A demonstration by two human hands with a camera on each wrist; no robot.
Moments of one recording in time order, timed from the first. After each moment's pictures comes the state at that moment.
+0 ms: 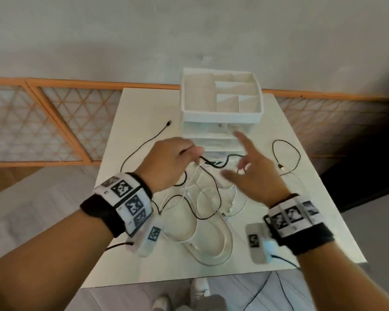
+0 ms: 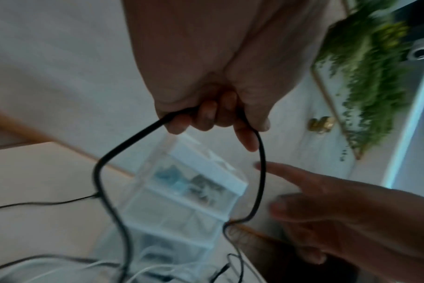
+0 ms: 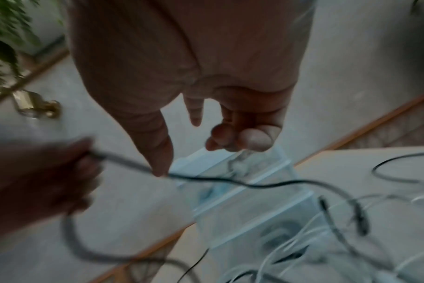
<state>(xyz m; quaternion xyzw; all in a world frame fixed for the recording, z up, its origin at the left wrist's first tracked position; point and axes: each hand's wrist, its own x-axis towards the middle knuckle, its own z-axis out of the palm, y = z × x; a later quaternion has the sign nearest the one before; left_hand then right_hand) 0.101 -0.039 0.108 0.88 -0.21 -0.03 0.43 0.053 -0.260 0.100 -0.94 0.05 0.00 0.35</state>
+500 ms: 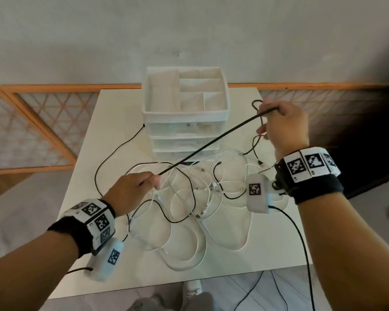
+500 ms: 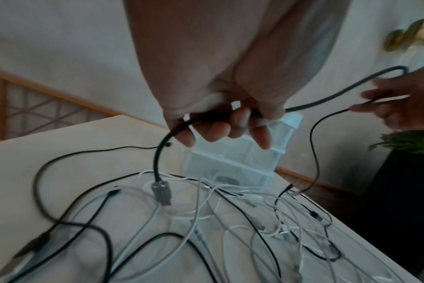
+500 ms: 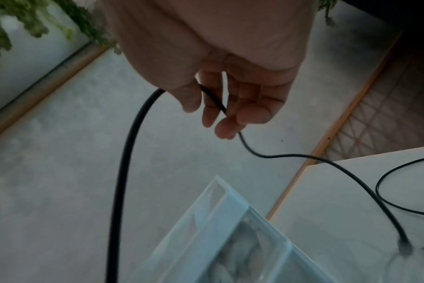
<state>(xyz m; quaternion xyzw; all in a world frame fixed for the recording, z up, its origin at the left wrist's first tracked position) 0.092 -0.053 0.044 0.91 -0.09 -0.17 0.36 0.113 -0.381 0.137 -0.78 0.21 -0.22 0.54</state>
